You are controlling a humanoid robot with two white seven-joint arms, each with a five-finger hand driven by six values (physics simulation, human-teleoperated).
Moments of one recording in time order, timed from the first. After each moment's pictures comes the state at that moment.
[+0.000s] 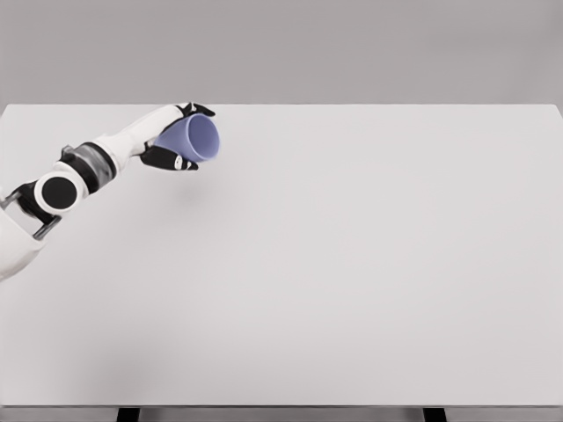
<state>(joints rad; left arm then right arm) -0.74 0.69 -0.88 -1.44 0.11 0.11 -0.12 0.01 0.00 -0.09 0.08 0.07 -0.10 0.06</state>
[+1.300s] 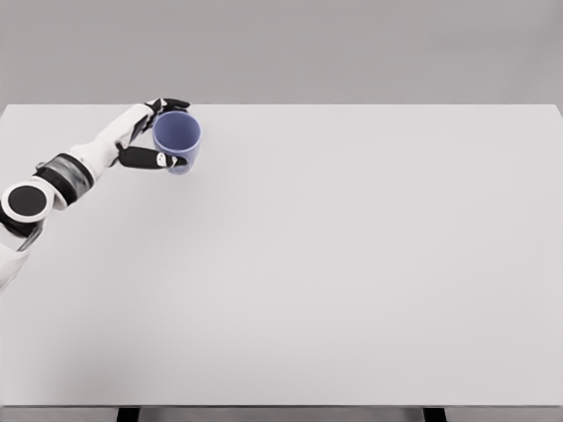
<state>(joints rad) -0.58 0.67 -0.66 -1.44 0.33 0.09 -0.12 0.01 0.00 -0.09 0.08 0.07 -0.10 0.06</state>
